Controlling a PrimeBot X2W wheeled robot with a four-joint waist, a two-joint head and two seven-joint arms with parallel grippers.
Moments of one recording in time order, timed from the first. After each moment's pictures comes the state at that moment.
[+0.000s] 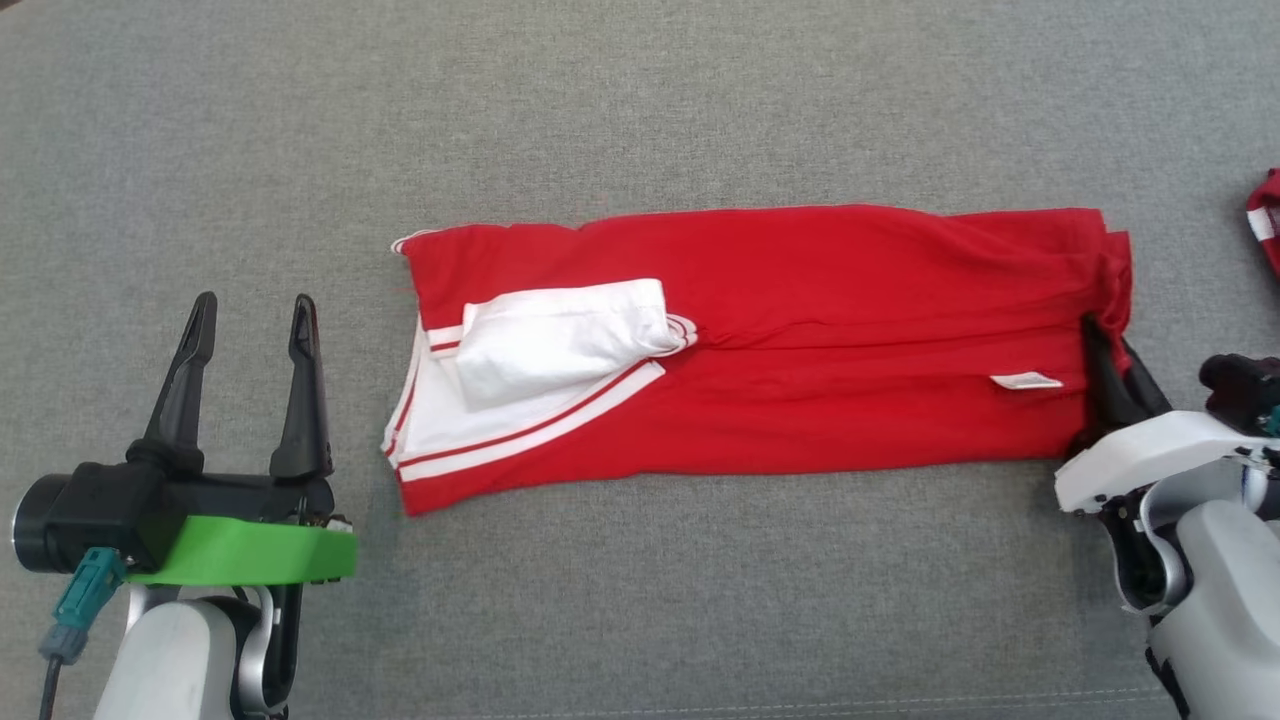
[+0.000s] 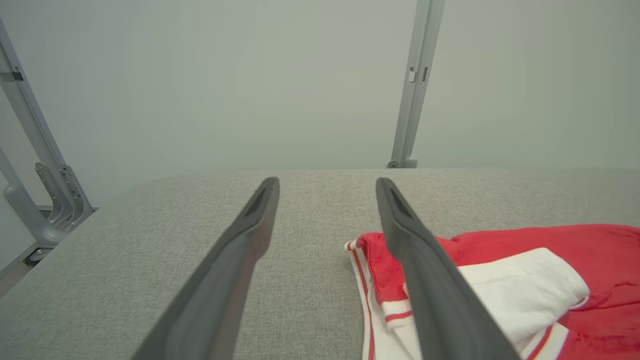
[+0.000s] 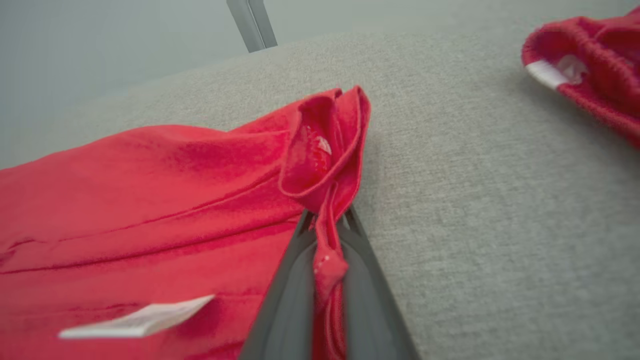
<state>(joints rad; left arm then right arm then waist) -0.19 0.23 -0.13 0.00 -0.33 -0.02 -0.26 -0.39 -0.28 0.11 0.57 0.52 0.13 -0.26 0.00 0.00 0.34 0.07</state>
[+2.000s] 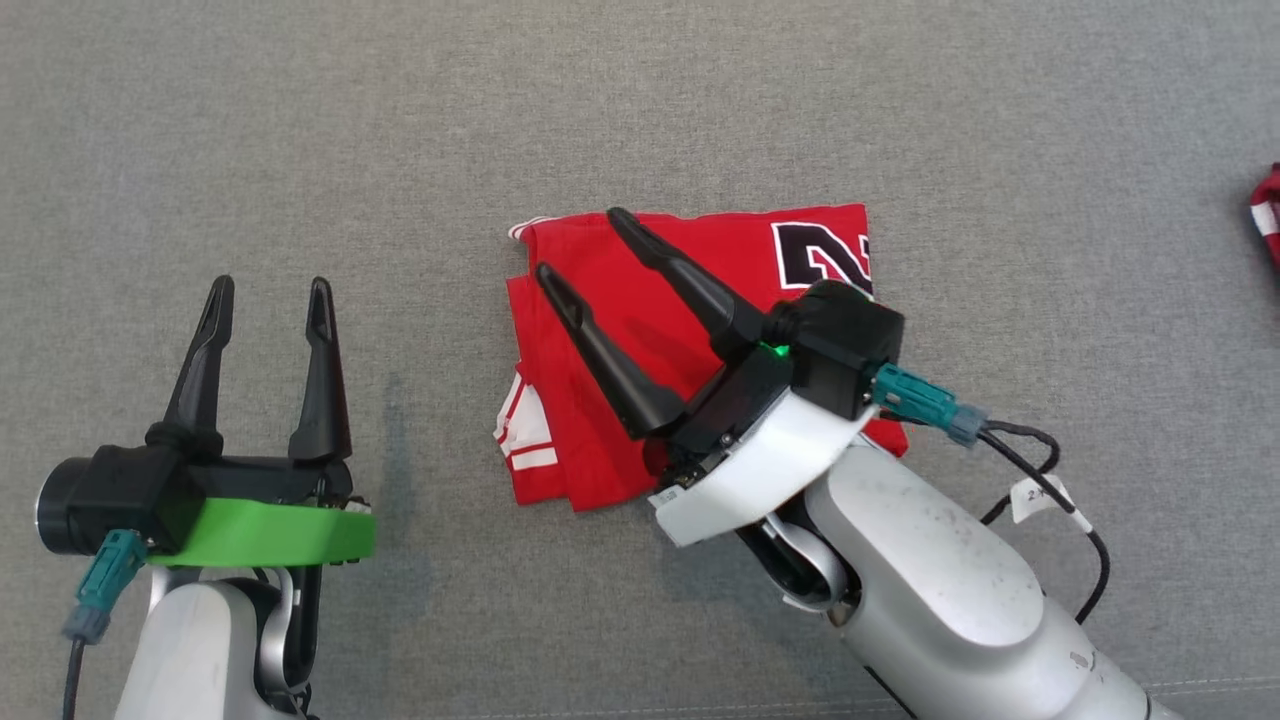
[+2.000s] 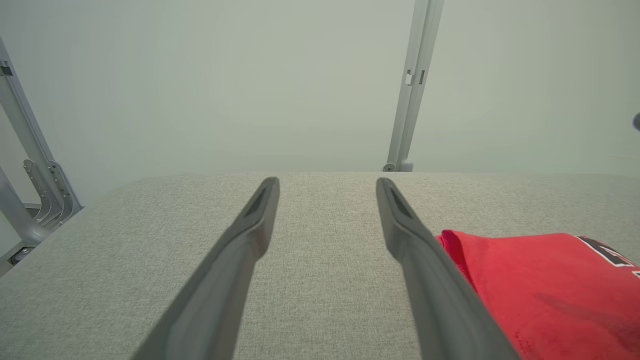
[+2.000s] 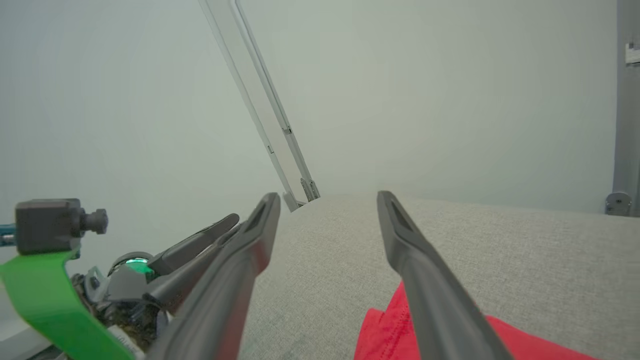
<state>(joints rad) -0.23 0.15 -0.09 0.04 -0.27 -0.07 -0.26 -0.61 -0.05 0.70 0.19 0.52 0.13 -0.26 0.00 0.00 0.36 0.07</state>
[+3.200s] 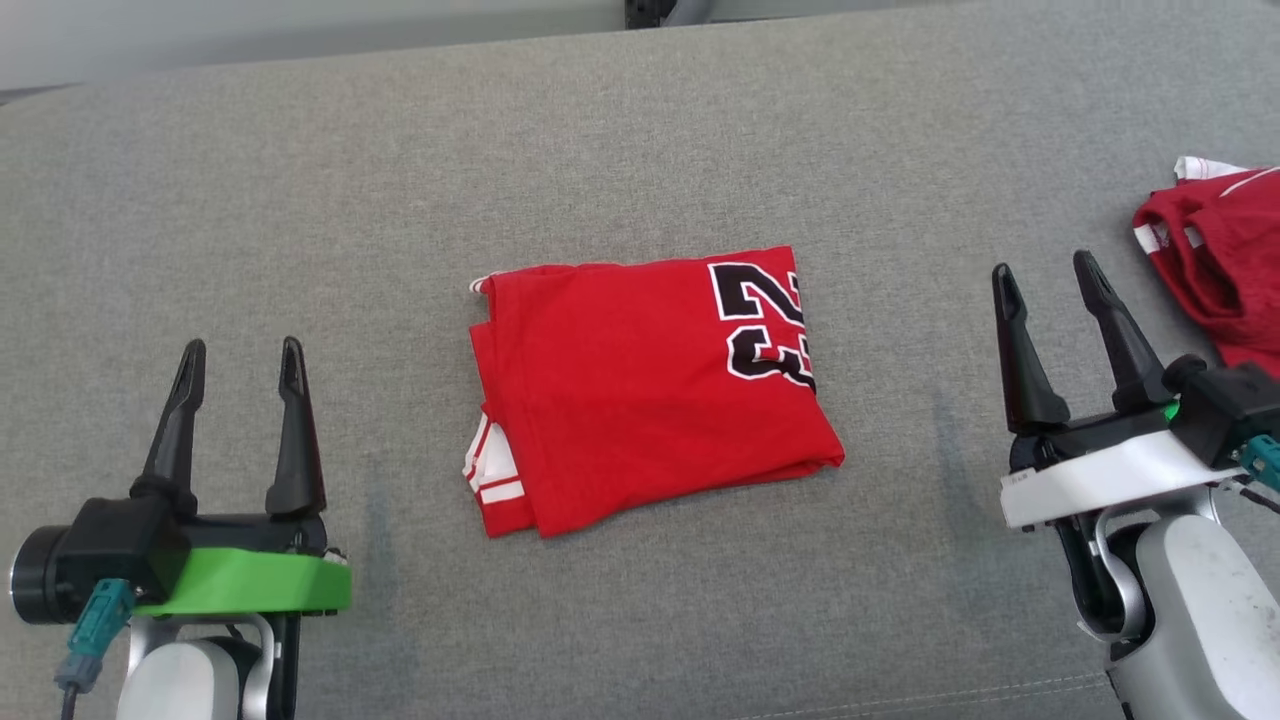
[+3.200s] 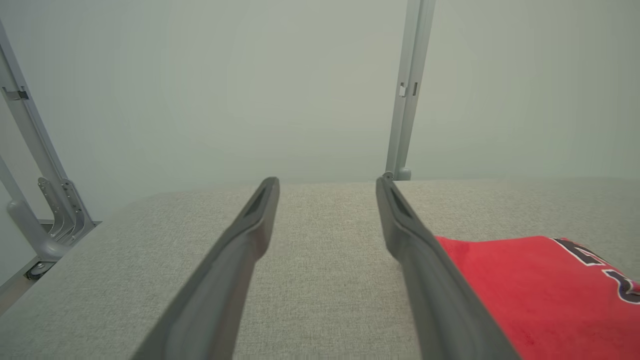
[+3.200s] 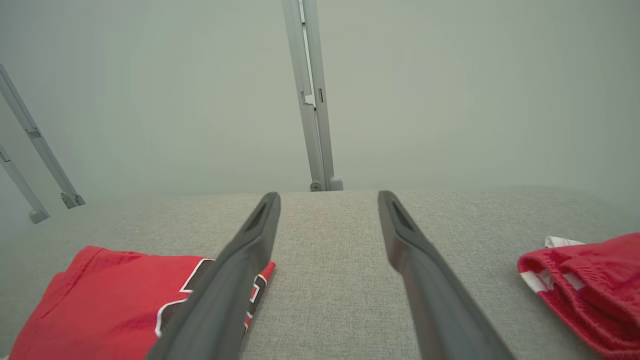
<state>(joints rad) -0.13 0.16 -0.04 0.01 -0.24 -0.04 -0.24 -0.26 -0.21 0.09 0.10 0.32 0.13 -0.26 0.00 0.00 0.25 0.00</state>
